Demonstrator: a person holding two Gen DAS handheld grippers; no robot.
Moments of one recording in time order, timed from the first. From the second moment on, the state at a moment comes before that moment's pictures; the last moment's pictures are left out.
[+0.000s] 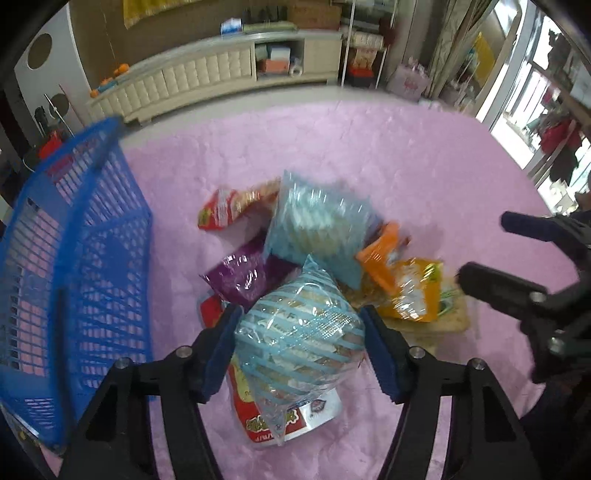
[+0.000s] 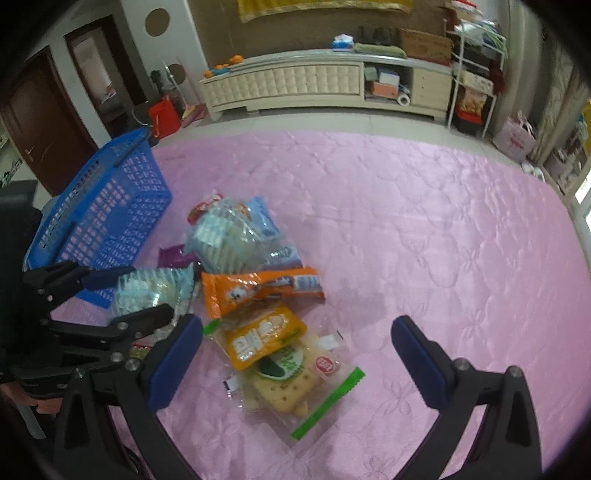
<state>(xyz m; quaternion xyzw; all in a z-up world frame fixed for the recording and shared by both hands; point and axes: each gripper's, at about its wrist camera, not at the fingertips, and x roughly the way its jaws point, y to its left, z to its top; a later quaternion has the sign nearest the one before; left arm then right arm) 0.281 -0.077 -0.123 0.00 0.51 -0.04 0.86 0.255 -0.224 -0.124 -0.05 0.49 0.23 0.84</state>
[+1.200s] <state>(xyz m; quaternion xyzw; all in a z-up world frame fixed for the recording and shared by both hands) 0.269 -0.030 -0.063 0.04 0.45 0.02 0.89 0.314 -0.098 -0.186 -0.27 0.50 0.36 0.74</state>
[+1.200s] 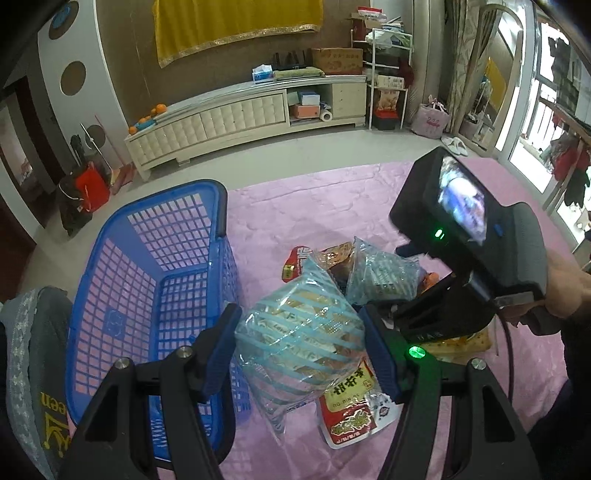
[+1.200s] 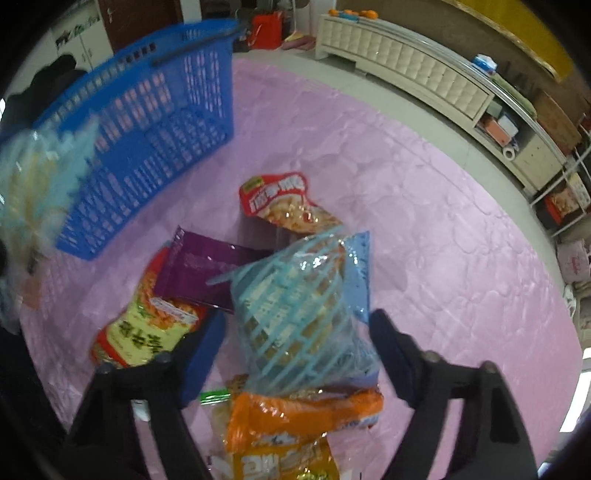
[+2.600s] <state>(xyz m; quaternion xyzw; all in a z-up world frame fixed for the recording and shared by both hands) 0.200 0.070 0.024 0.05 0.36 0.01 0.93 0.219 -0.077 -0.003 -0.15 0.40 0.36 0.83</state>
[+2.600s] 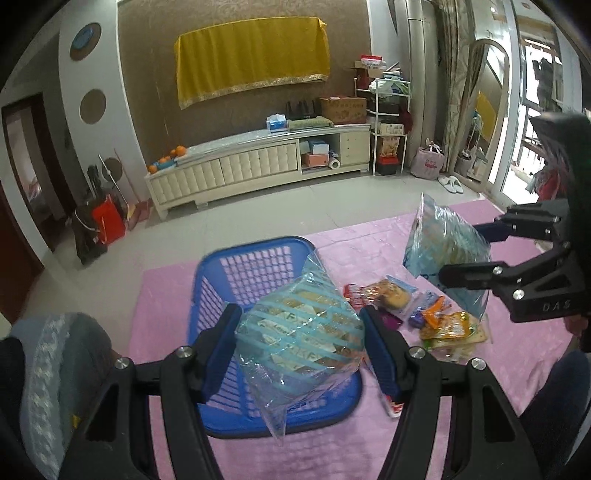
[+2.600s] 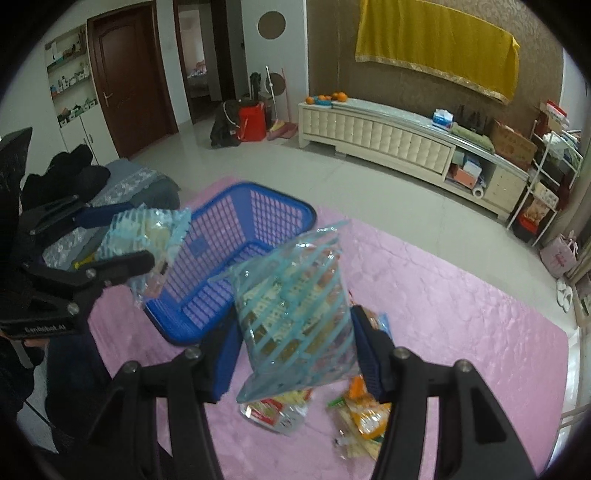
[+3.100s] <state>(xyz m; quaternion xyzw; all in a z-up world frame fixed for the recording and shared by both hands) 0.256 0.146 0.015 0.03 0.41 0.00 0.91 0.253 0.002 -0.013 -0.17 0.42 0.38 0.81</state>
